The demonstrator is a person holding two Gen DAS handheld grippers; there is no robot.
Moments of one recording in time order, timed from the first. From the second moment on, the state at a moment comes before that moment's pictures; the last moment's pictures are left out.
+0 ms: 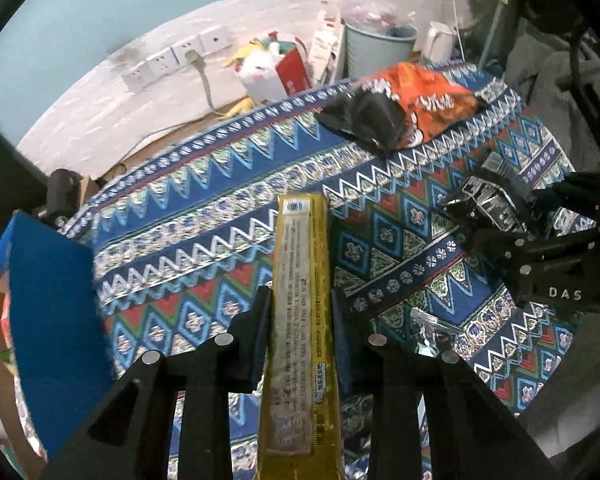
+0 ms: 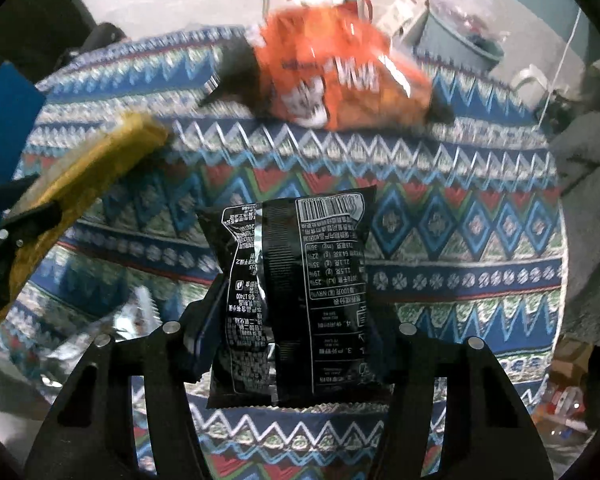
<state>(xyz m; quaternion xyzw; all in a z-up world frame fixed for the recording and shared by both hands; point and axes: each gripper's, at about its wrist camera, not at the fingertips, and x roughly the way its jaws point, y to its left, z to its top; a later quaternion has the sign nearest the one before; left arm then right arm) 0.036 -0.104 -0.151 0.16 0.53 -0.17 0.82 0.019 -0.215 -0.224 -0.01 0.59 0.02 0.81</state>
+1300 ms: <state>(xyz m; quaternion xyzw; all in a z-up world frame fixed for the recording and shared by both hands) 0.011 0.046 -0.030 0.04 0.45 -0.09 0.89 0.034 -0.094 -0.115 -0.04 0.47 0.14 0.87</state>
